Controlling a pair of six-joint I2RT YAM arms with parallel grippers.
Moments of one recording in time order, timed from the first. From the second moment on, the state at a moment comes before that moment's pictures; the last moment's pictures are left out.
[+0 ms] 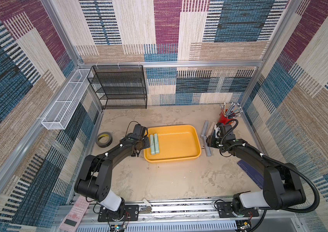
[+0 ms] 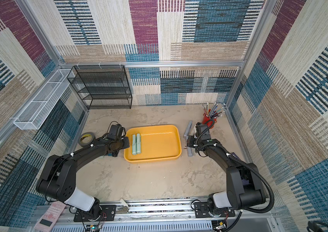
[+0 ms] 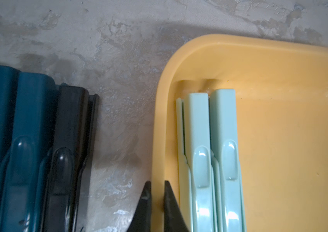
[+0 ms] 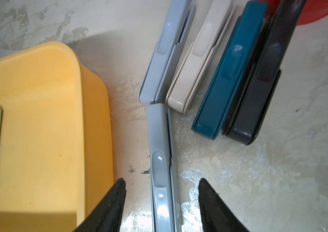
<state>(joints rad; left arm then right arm) -0.32 1.58 0.93 -0.31 -0.08 -0.44 0.18 1.41 0.80 -0.31 -0.08 0.32</state>
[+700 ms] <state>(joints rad) -0.32 1.58 0.93 -0.31 -0.08 -0.43 0.20 1.57 0.77 -0.27 -0.13 0.33</state>
